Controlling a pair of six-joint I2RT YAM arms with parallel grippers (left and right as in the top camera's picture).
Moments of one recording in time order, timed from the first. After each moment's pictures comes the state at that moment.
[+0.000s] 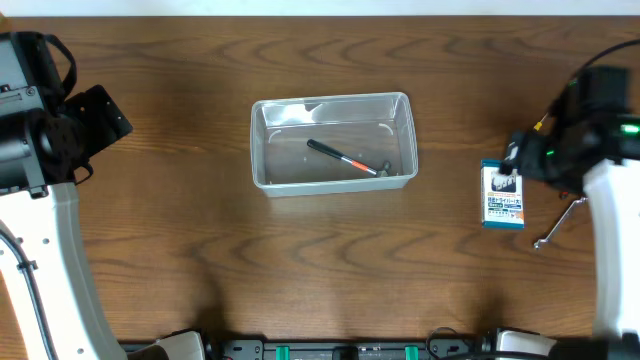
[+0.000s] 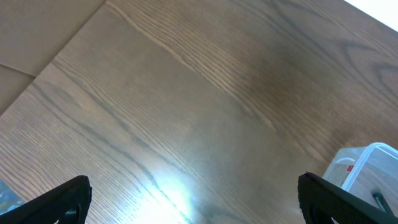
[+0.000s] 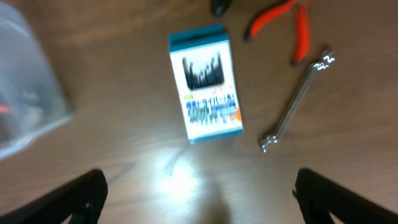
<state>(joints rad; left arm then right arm) 0.24 1.43 1.85 -1.41 -0.25 -0.32 -0.14 1.46 1.37 -1.23 0.05 0.15</state>
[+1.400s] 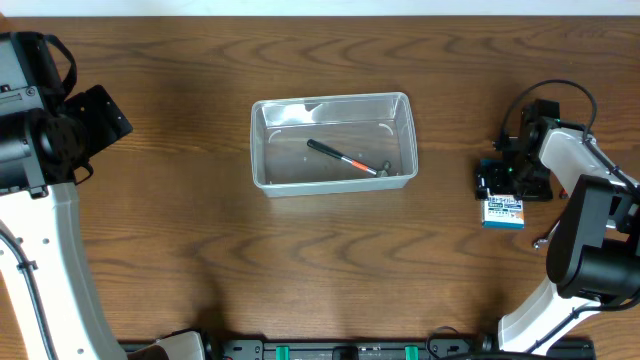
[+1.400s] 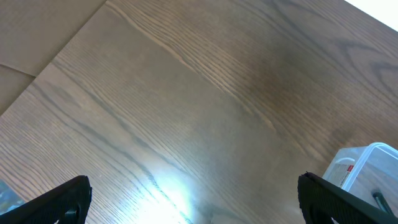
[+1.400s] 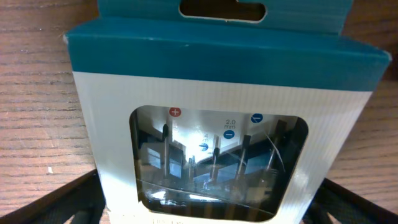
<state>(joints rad) 0.24 1.43 1.85 -1.41 -0.25 -0.32 -0.21 1.92 1.18 -0.86 0.02 -0.15</state>
